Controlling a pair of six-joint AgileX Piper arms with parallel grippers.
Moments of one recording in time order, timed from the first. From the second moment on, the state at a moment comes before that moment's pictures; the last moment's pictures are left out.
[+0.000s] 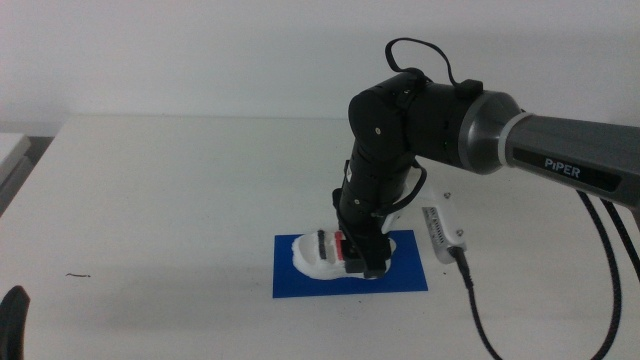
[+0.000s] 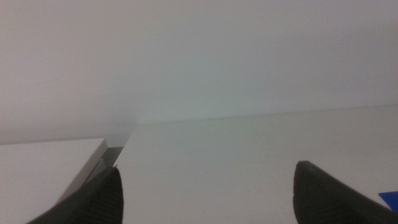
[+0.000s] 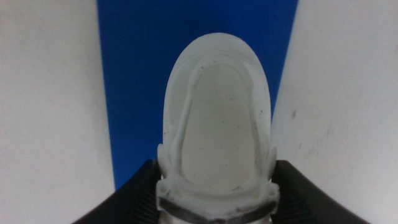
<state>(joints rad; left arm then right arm) 0.00 0.00 0.00 0.10 0.13 -0.05 0.69 2.07 -1.66 0.02 1.07 2.12</state>
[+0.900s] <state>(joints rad) 0.00 0.00 0.00 0.10 0.13 -0.05 0.68 2.13 -1.66 0.02 0.97 2.12</state>
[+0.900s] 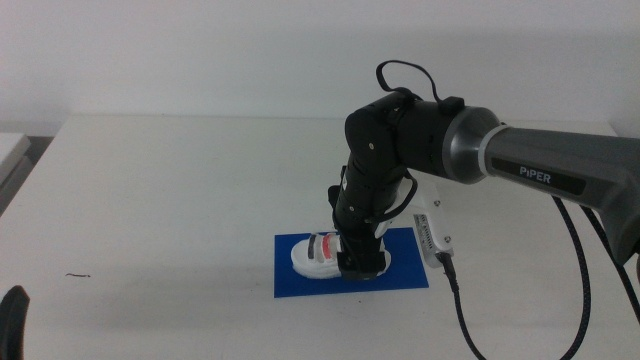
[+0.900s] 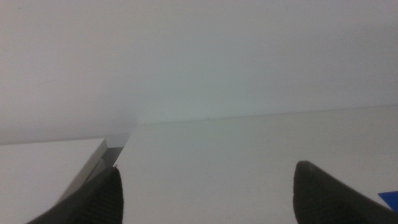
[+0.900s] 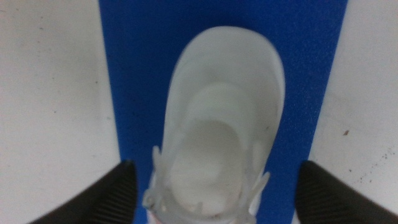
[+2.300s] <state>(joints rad) 0.00 0.00 0.00 0.10 0.13 -0.05 0.07 0.45 -0.48 0.28 0.45 -0.13</state>
